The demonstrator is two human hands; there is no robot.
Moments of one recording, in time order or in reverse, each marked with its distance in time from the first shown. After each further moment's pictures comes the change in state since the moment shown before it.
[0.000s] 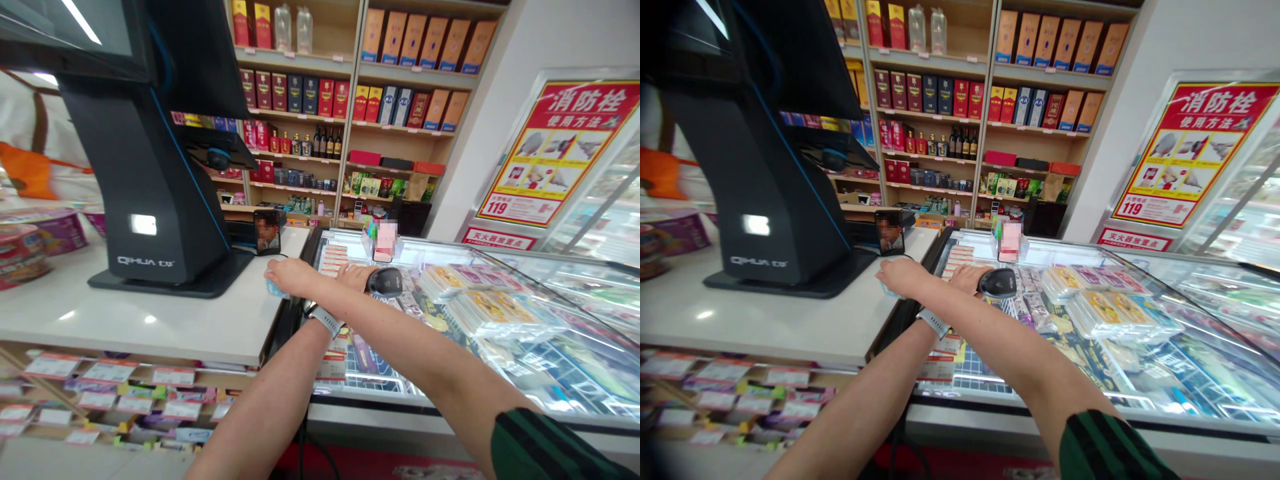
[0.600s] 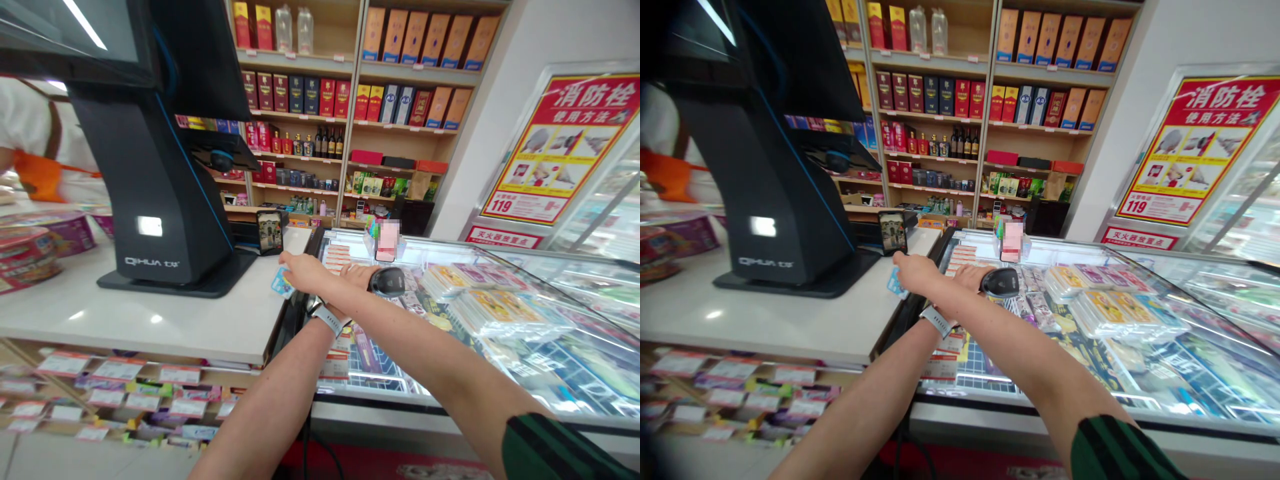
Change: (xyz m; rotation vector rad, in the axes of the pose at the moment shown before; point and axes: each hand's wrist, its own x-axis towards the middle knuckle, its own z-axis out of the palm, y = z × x) left_hand -0.001 -0.002 0.002 0.005 0.009 0.003; right_hand -0.013 0.015 -0.003 0.077 0.058 0.117
